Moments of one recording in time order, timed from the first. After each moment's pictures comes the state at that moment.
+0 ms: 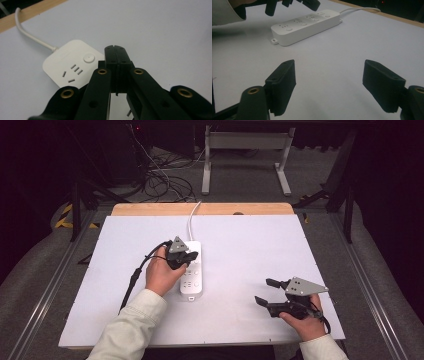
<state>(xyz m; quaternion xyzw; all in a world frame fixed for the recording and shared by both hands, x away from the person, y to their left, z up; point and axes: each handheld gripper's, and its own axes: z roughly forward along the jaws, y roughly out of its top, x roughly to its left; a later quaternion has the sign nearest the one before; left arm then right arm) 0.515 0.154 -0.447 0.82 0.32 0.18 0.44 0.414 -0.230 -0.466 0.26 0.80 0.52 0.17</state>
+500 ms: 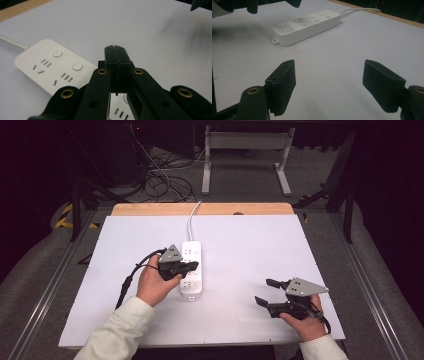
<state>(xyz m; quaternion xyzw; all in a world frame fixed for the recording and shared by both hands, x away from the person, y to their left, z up) 0.477 0.160 -0.440 0.83 0.28 0.13 0.46 0.413 -0.230 -0.465 0.26 0.80 0.52 0.17</state>
